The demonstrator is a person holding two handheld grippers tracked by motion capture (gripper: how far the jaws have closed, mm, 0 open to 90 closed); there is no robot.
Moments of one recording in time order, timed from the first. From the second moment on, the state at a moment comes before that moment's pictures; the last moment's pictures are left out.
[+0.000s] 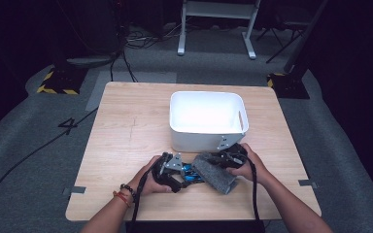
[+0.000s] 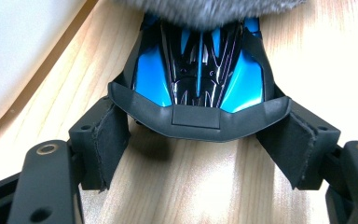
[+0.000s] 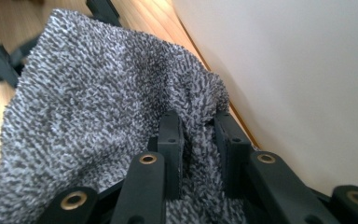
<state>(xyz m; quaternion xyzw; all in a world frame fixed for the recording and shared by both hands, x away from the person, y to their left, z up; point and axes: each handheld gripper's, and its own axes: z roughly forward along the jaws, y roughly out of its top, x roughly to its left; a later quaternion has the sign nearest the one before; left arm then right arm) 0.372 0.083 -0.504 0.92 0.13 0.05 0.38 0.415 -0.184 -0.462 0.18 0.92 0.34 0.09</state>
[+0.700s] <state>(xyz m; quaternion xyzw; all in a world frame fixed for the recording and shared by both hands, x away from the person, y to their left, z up) 0.372 0.083 -0.504 0.92 0.13 0.05 0.38 0.361 -0.229 -0.478 0.17 0.94 0.30 0.08</state>
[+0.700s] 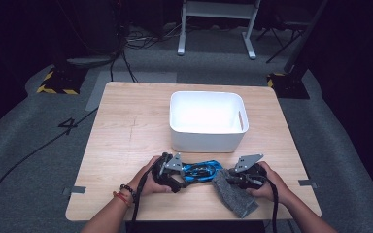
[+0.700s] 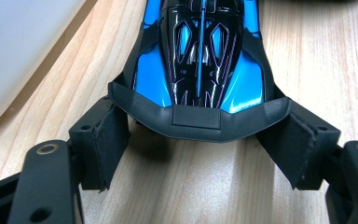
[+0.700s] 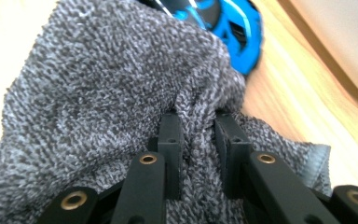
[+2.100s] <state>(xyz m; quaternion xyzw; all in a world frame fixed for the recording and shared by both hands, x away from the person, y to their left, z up) 0.376 0.097 -0.503 0.90 0.23 0.08 0.35 0.396 -0.217 -0.485 0.14 0.93 0.32 0.11</state>
